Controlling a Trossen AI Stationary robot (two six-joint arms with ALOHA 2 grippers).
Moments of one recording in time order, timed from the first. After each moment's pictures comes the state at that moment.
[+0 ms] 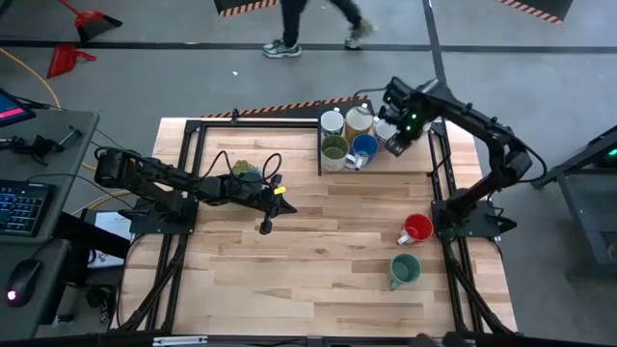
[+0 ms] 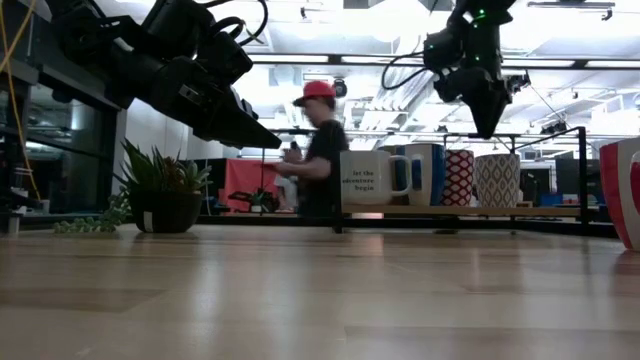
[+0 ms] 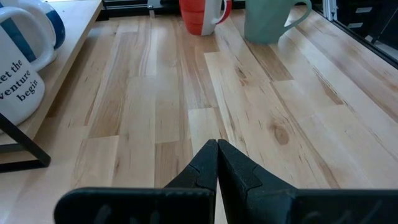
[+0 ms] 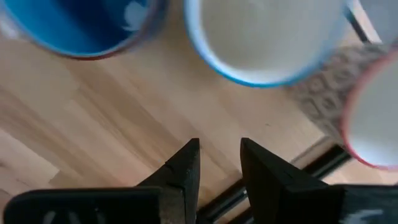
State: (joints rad) left arm 0.06 1.44 0.49 0.52 0.17 0.11; right arm -0.81 1.52 1.43 -1.41 0.02 -0.06
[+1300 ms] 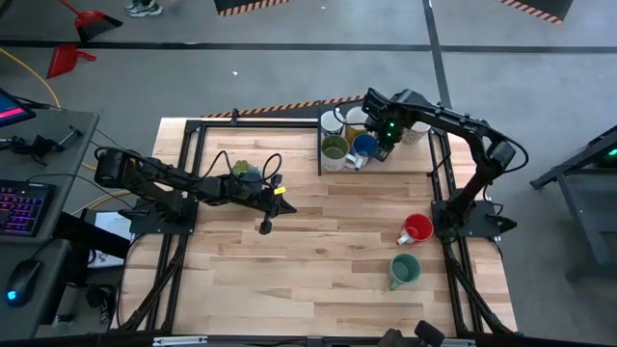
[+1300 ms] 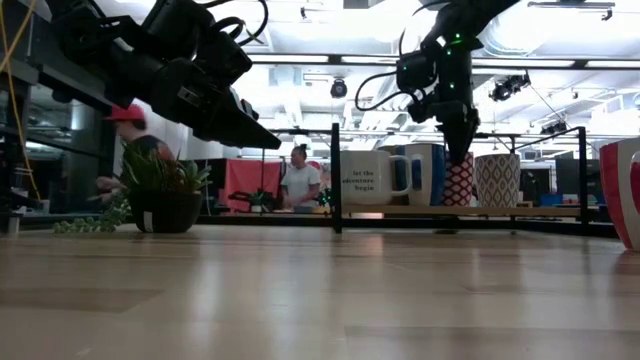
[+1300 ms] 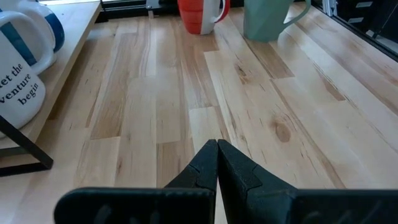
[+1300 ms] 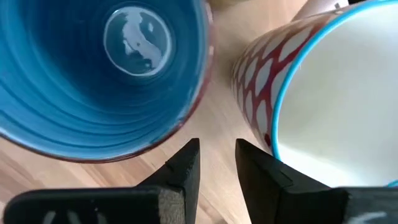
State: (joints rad) left arm 0.06 1.44 0.49 0.51 0.17 0.13; right arm -0.70 1.66 1.39 -1.22 0.10 -0.11
